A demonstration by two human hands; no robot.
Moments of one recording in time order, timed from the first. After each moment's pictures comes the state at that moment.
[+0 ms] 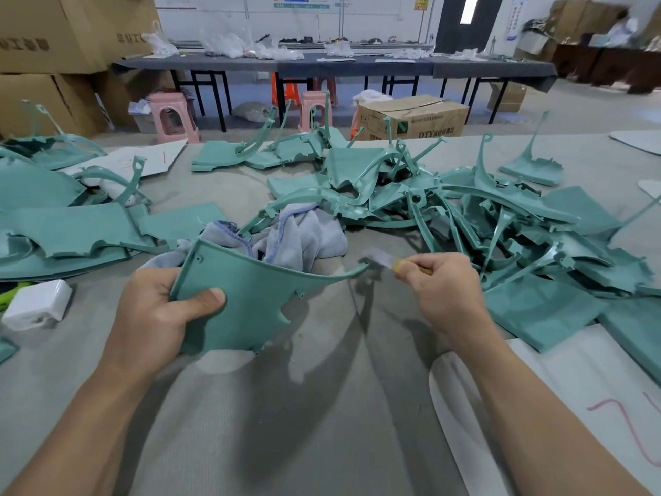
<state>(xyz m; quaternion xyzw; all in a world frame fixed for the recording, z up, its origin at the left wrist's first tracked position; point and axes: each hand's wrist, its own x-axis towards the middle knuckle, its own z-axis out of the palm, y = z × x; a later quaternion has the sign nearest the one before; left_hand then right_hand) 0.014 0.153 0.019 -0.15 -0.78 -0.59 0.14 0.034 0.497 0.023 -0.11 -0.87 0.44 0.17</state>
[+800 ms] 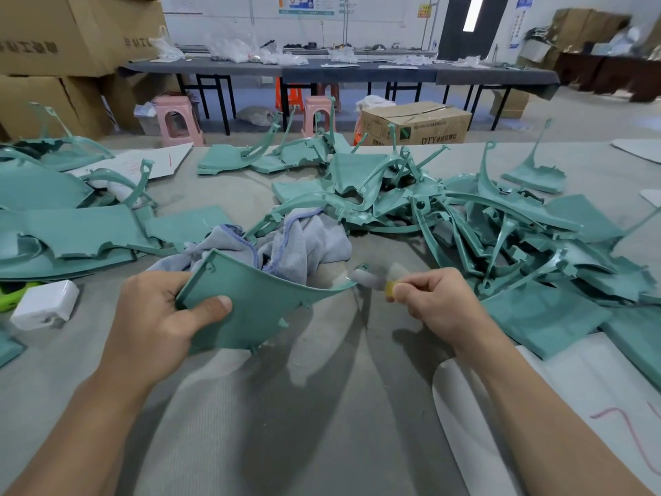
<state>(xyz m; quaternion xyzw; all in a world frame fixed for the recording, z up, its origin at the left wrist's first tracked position) 0.030 0.156 0.038 -0.15 -0.85 -0.47 0.21 0.038 0.502 0.018 -0.07 -0.86 0.50 0.08</state>
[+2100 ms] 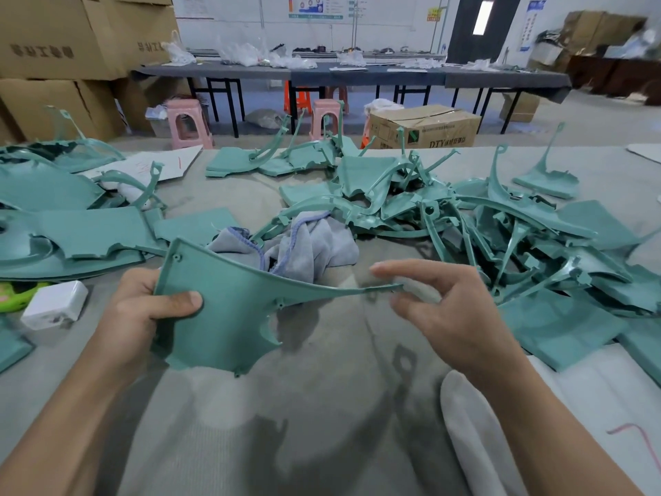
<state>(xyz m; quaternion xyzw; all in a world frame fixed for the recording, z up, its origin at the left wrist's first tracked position) 0.020 0.137 0.033 -0.08 -0.68 -0.73 0.02 0.074 0.474 0.056 0.10 -0.84 0.51 0.17</state>
